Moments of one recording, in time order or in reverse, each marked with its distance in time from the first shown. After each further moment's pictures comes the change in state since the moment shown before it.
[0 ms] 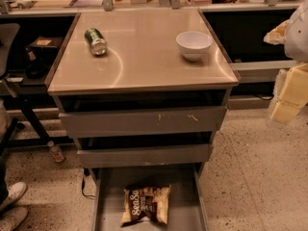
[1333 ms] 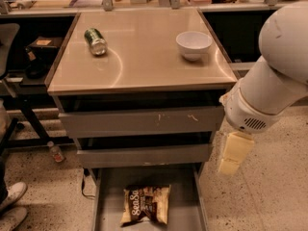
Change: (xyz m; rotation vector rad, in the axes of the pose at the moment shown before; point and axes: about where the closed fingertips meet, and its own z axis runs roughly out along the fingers) arm -0.021 0.069 0.133 -0.143 -0.004 0.006
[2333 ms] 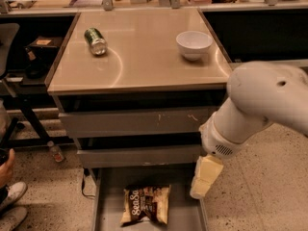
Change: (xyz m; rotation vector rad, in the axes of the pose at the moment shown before) arm -0.014 0.028 0.095 -0.142 -0.074 0.060
